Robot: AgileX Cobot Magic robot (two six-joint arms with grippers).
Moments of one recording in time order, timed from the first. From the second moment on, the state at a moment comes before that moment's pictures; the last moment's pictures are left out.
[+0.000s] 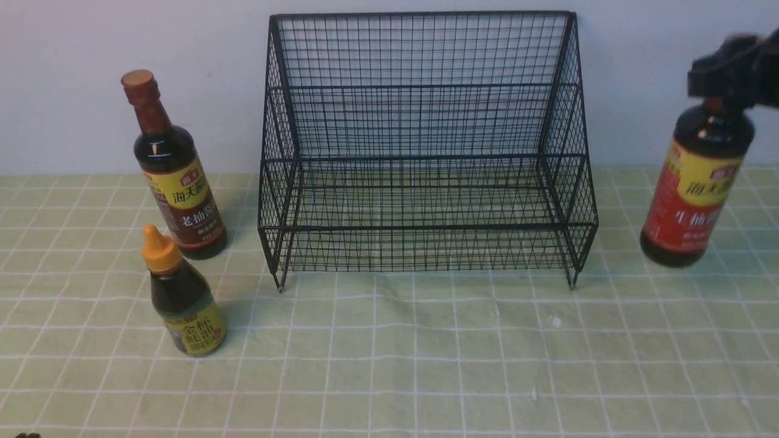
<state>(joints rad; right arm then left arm) 0.07 1.39 -1.24 0.17 0.43 -0.22 -0.04 -0.01 0.03 0.09 0.38 -0.04</state>
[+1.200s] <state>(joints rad) 0.28 1.88 -1.80 0.30 0.63 -0.23 -0.04 -0.01 0.03 0.09 0.38 -0.04</state>
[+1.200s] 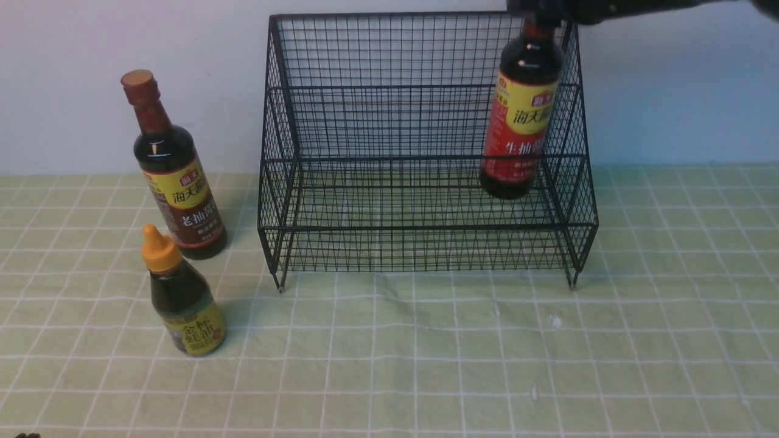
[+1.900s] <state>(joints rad) 0.28 1.80 -1.81 0.25 0.72 -0.23 -0.04 -0.01 0.03 0.09 0.38 -0.04</state>
